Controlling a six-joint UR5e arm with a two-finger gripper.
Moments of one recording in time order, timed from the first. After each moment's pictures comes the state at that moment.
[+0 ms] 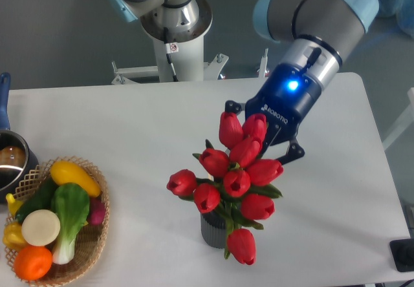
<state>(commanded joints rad) 2.67 -1.96 -1.40 -0.76 0.37 0.81</state>
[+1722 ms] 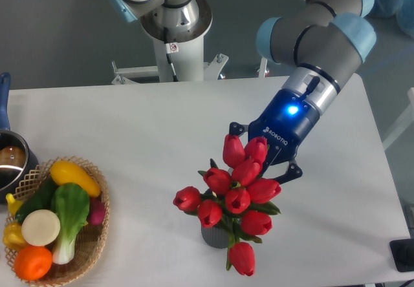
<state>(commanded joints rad) 2.68 -1.97 -1.52 -0.75 0.38 0.95</state>
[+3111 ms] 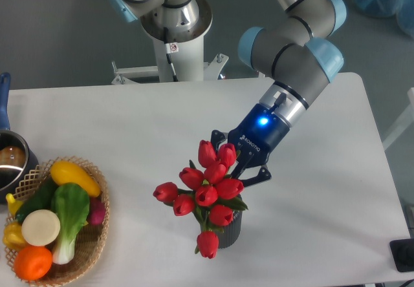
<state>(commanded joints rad) 2.67 -1.94 -1.71 -0.75 0.40 1.22</state>
